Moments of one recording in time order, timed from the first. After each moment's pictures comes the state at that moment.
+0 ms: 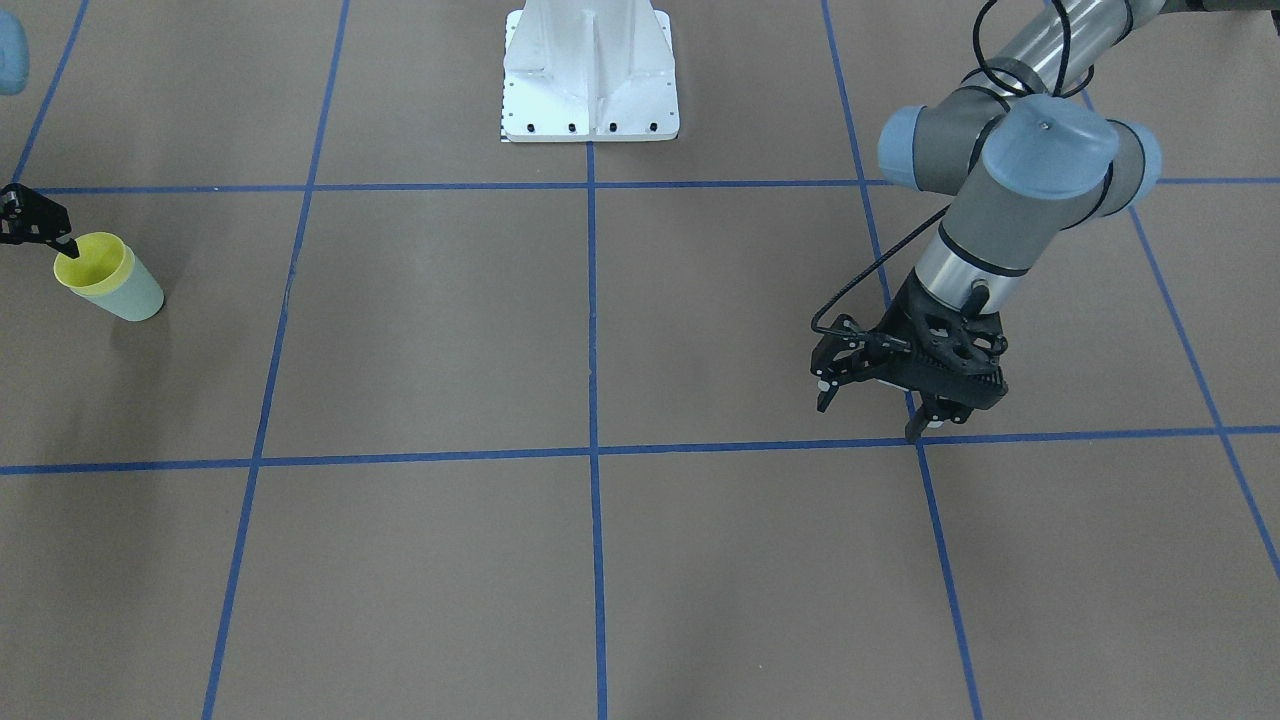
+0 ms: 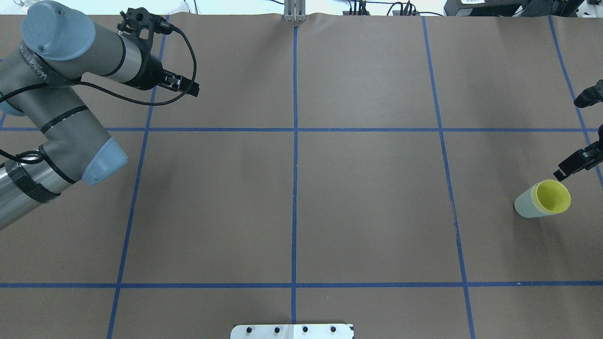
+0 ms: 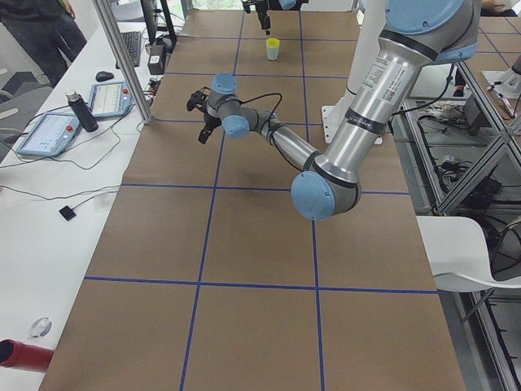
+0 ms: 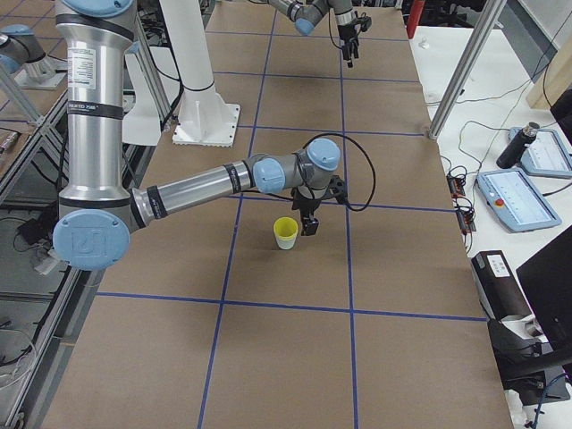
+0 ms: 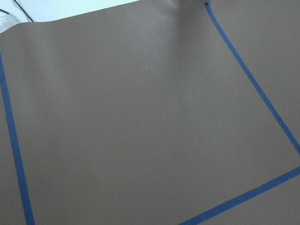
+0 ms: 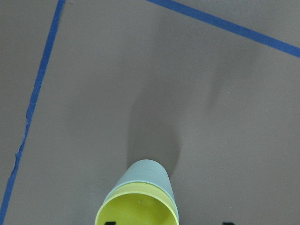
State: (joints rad) left arm -0.92 -2.08 -1.58 -2.03 -2.00 -0.69; right arm 1.16 -1.63 1.94 -1.65 2.35 0.09
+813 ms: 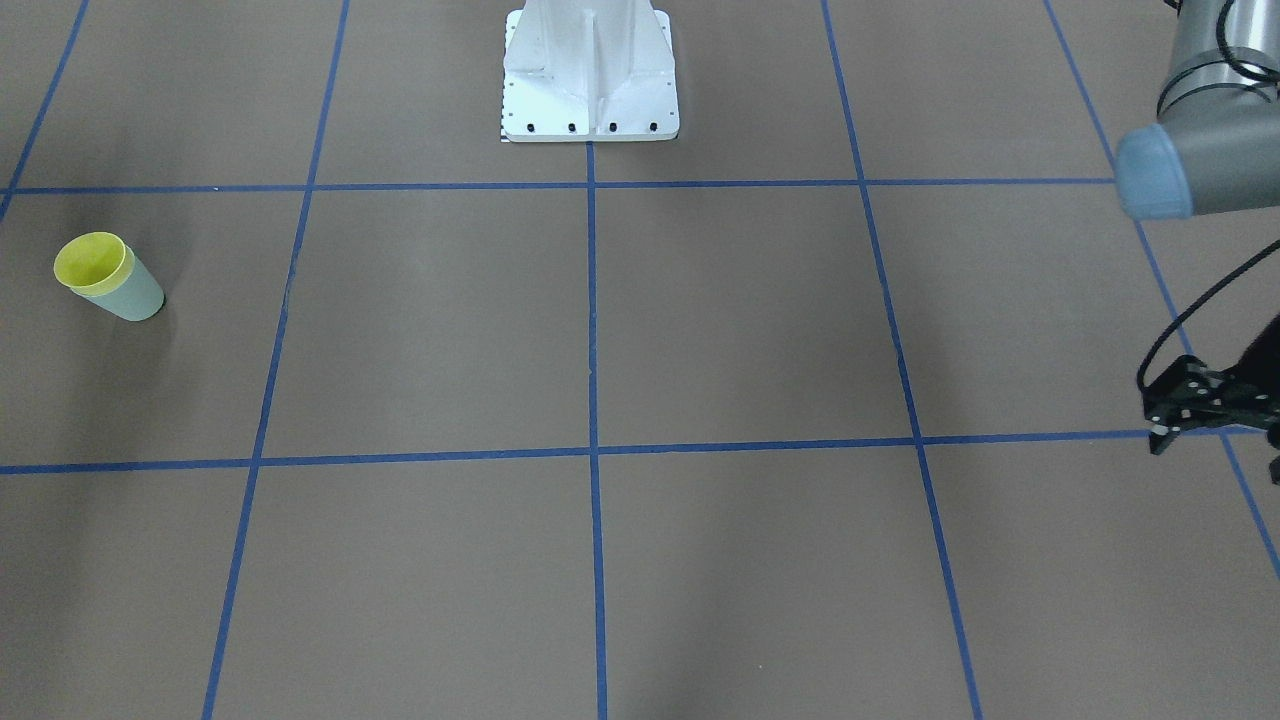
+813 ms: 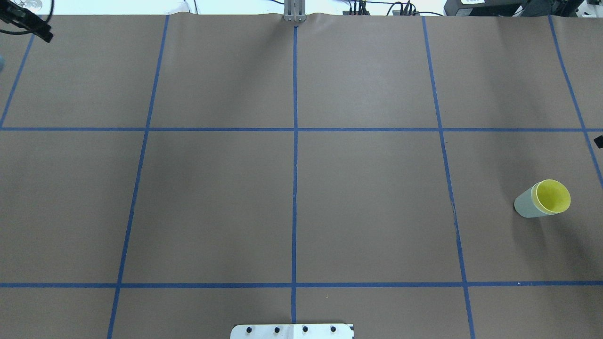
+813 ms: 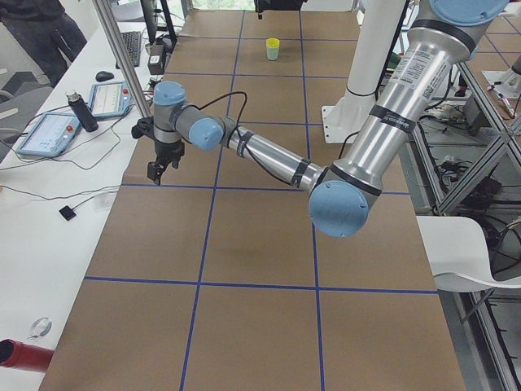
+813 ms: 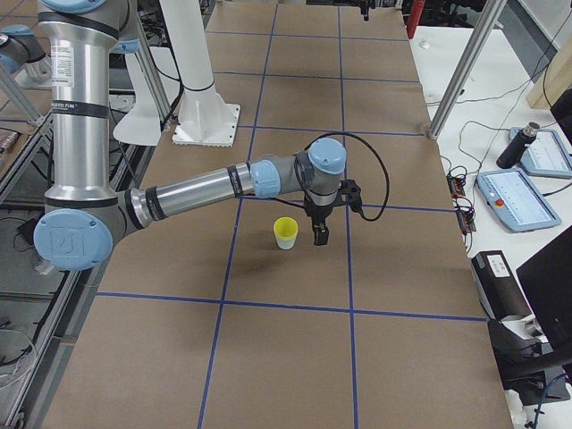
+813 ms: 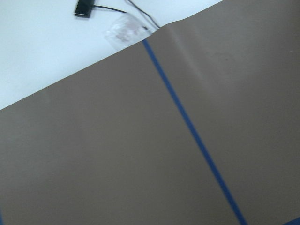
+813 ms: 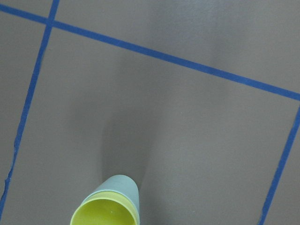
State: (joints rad) left arm -1.32 -2.00 -1.54 -1.68 -2.14 -0.13; right arm 1.34 -1.62 1.92 -1.65 2.35 0.09
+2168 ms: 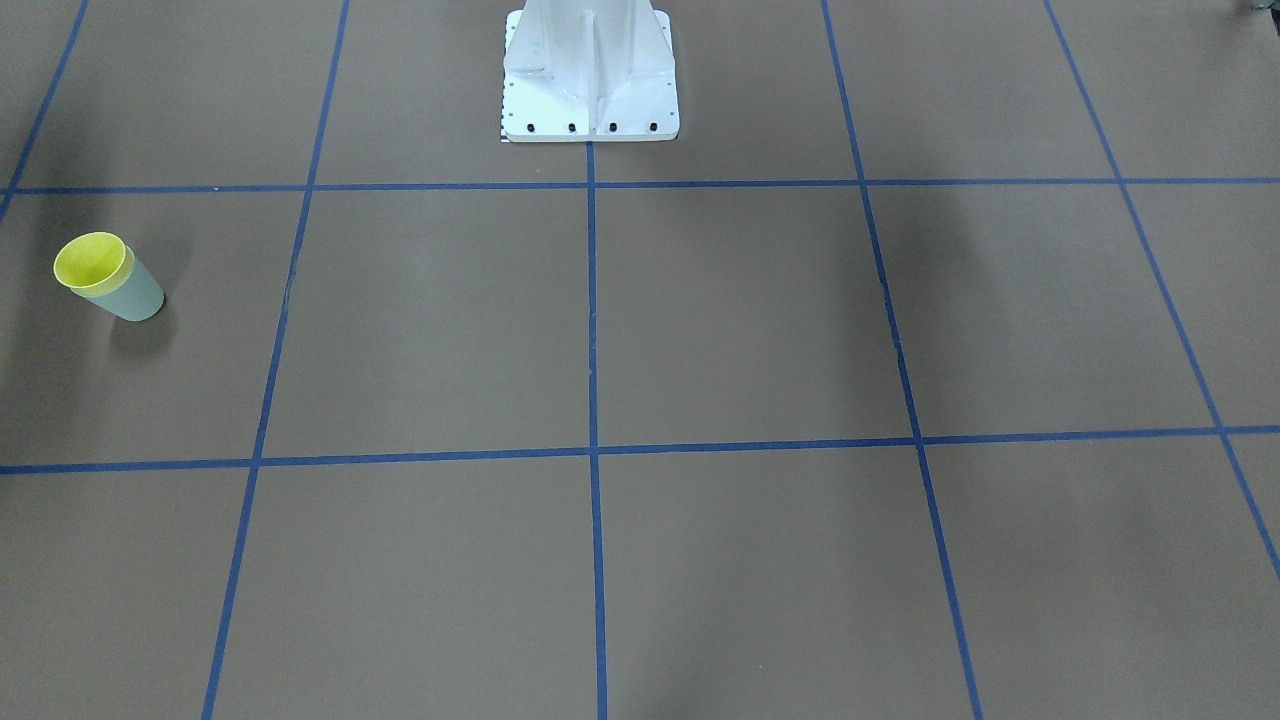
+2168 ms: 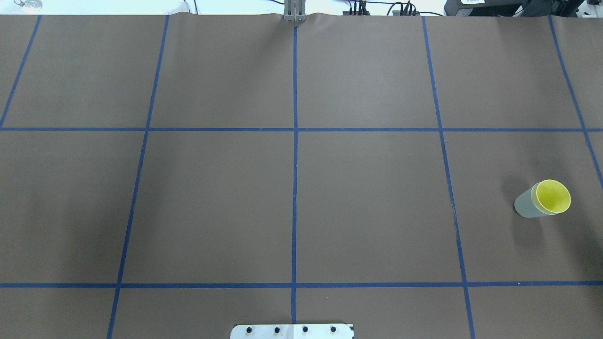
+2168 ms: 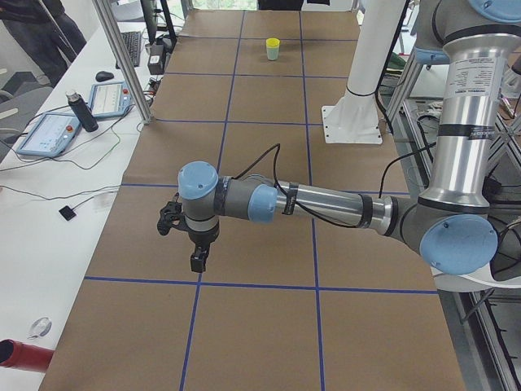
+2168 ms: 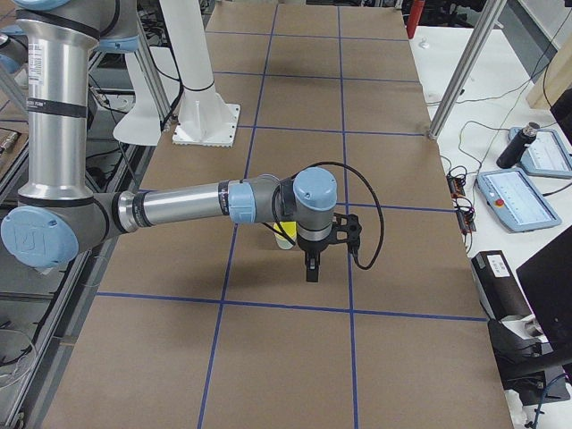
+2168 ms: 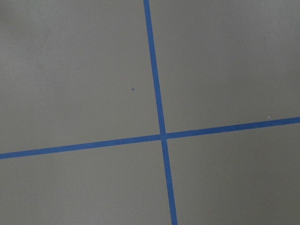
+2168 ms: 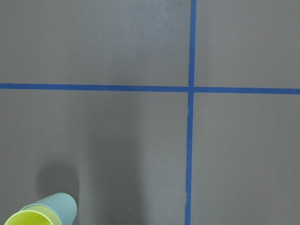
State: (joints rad) left arm -1.55 -1.63 -1.66 -1.57 -2.28 0.02; right arm 1.56 -1.68 1.85 -1.66 2.36 0.08
